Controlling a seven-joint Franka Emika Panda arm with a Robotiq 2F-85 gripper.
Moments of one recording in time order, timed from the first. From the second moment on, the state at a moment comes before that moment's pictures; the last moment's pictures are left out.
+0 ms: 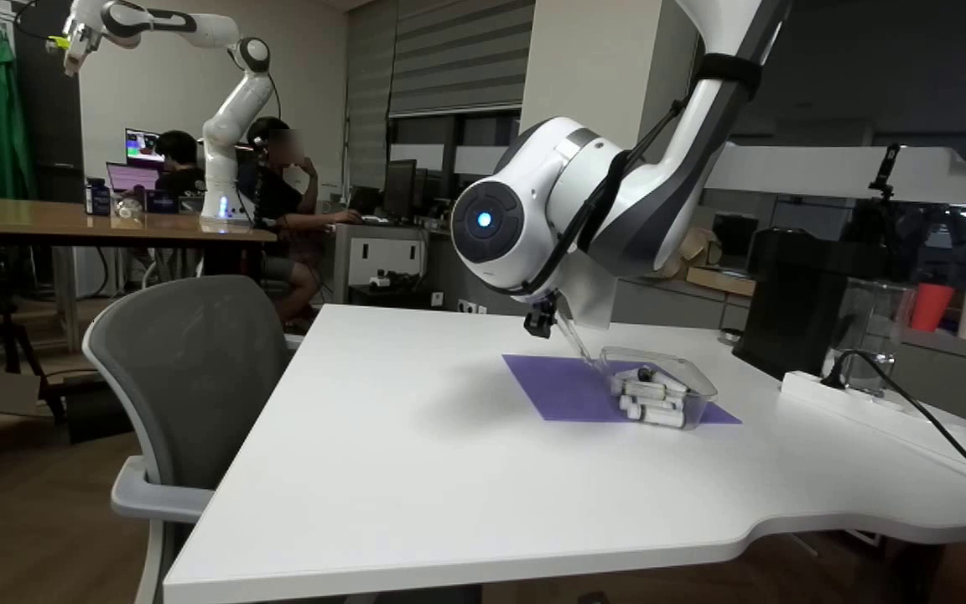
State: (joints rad) arm 0.20 0.51 0.26 -2.19 -1.94 1.97 1.08
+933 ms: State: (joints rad) arm 0.14 0.31 0.23 -2.24 -1.63 1.89 0.92
